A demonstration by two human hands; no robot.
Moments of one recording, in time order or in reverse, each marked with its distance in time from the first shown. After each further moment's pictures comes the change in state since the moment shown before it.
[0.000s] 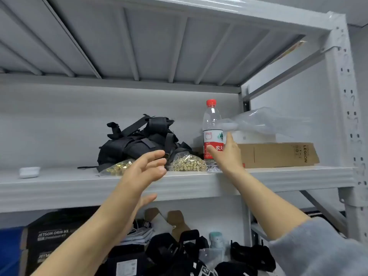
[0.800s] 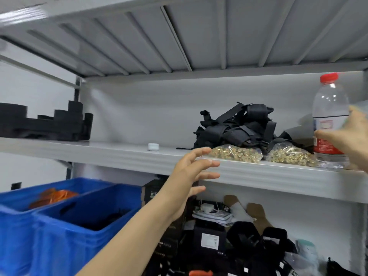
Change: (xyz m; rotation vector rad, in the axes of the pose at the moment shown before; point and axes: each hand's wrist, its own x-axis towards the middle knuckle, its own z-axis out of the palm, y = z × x) left_hand -0.051 0.000 -0.086 0.095 0.224 -0.156; right_hand 0.026 -0.018 0.007 -0.026 0.007 0.060
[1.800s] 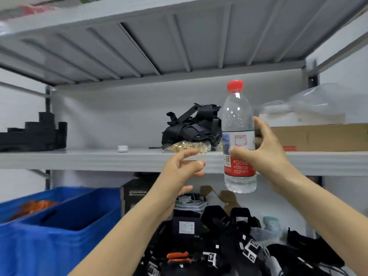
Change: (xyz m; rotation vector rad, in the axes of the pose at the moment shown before) left_hand -0.042 0.032 0.091 0.099 0.000 -0.027; right_hand -0.149 -0.033 -0.071 0.510 -0.389 -0.128
